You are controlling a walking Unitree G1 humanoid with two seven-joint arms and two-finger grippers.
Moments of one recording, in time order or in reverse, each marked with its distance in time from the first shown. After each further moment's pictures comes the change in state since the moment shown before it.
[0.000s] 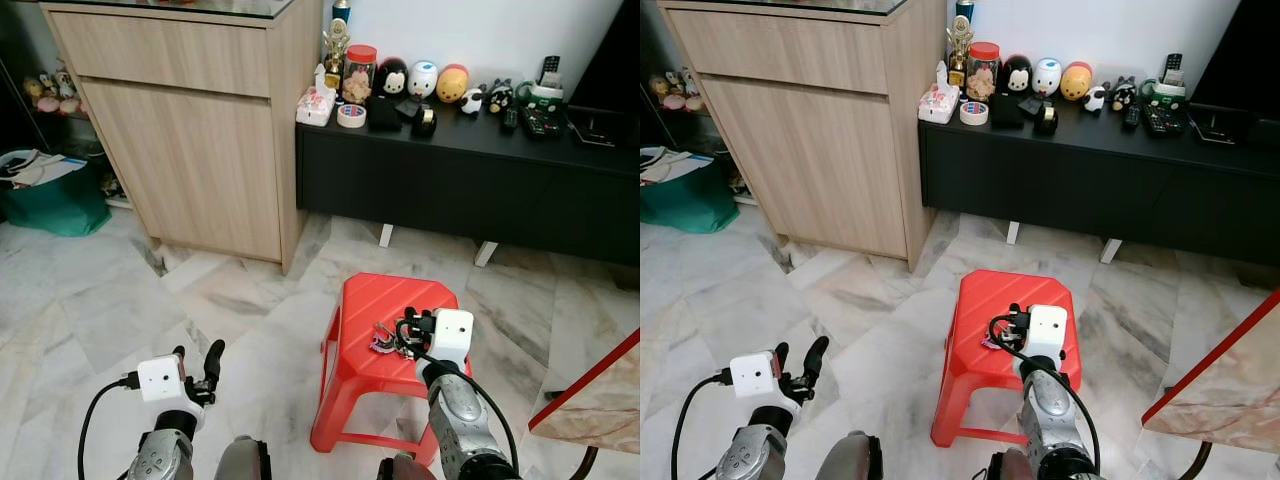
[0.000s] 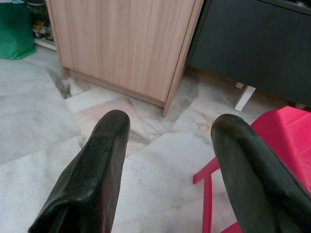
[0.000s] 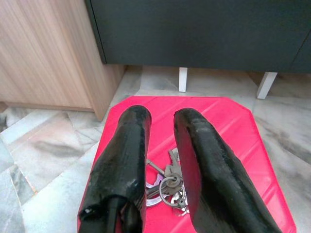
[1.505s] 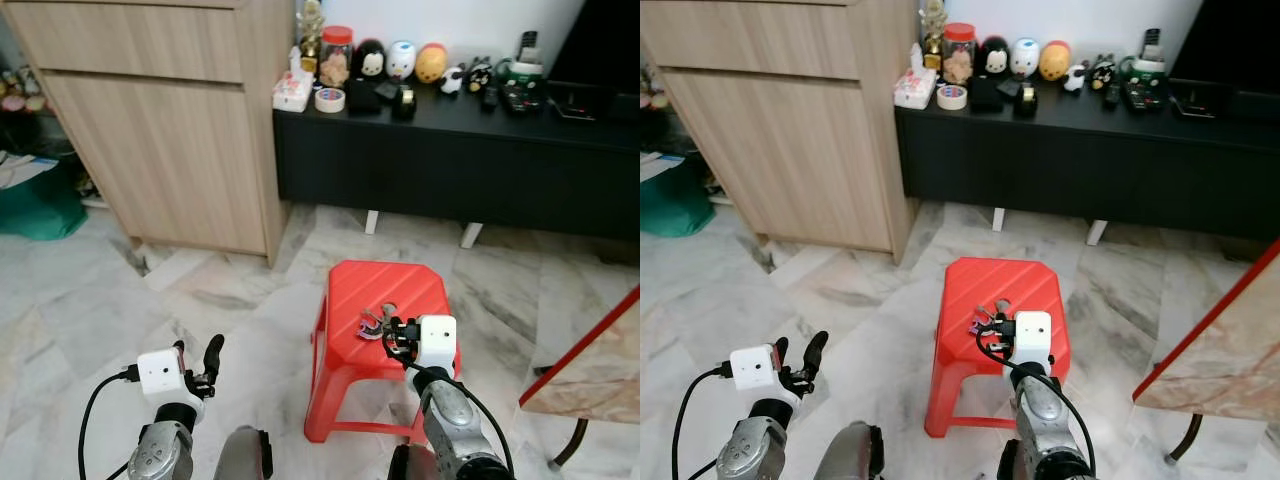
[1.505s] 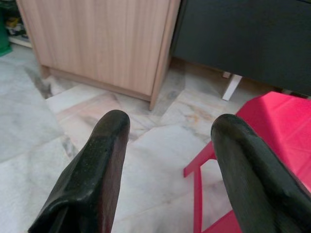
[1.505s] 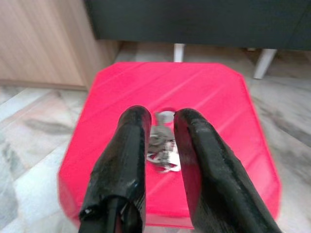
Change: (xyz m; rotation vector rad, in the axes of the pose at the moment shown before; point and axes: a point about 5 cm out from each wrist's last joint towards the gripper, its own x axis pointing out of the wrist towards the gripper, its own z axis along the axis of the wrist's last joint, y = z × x) left arm 0.006 -0.002 0.005 -0.002 -0.002 -0.002; right arm -0.004 0.007 -0.011 -0.052 0.059 0.064
